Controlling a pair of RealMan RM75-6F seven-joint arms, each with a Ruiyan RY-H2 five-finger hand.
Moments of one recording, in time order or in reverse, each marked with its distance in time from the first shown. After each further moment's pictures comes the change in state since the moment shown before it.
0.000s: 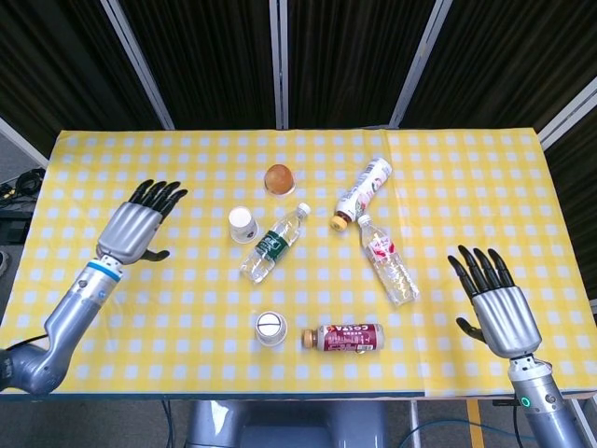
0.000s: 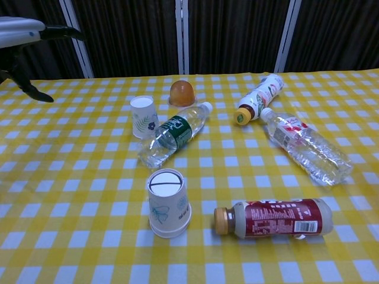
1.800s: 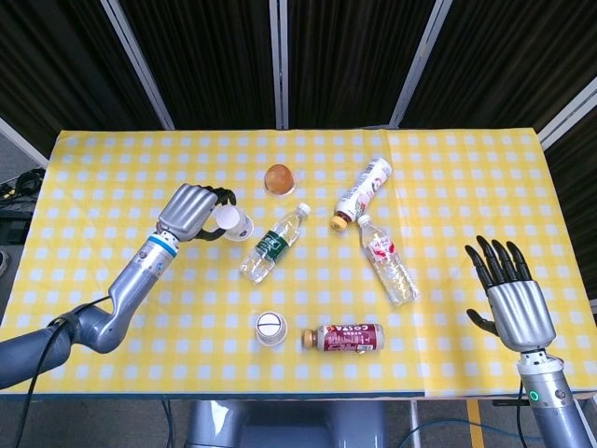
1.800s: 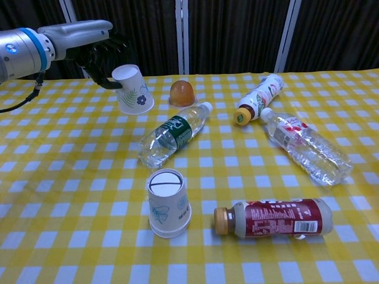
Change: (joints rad) left arm -0.209 -0.179 0.012 0.200 -0.026 -0.036 -0.170; right arm -0.064 -0.003 0.110 0.015 -0.003 -0.034 0.019
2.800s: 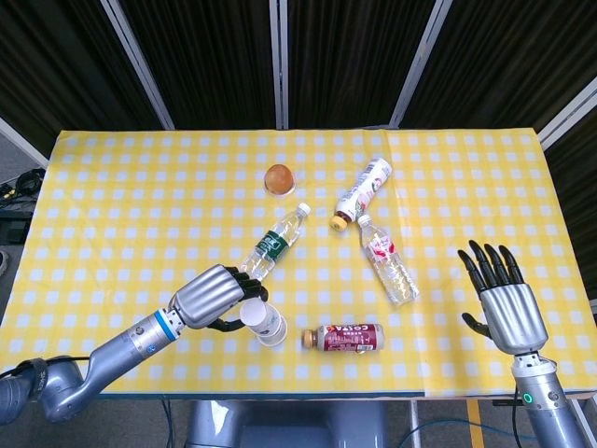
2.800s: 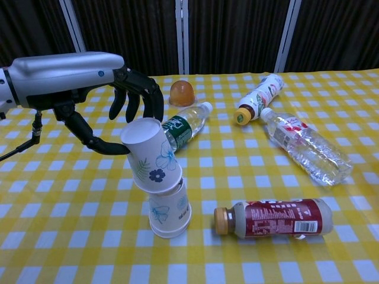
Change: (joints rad) left arm 0.089 0.151 0.206 -0.397 0.424 0.117 -0.091; right arm -0.012 -0.017 0.005 0.000 -0.018 -0.020 -0.029
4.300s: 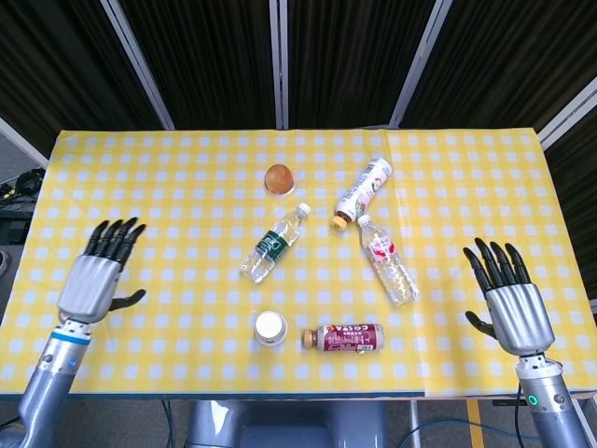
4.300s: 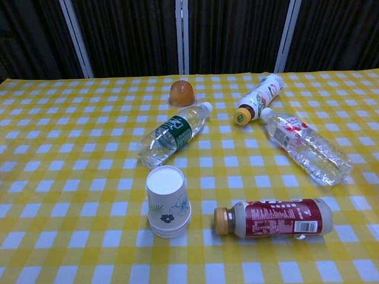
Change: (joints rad) left arm 0.409 0.038 0.028 -0.011 -0.261 0.489 0.285; right arm -0.018 0.021 0.016 -0.024 -0.017 0.021 0.009
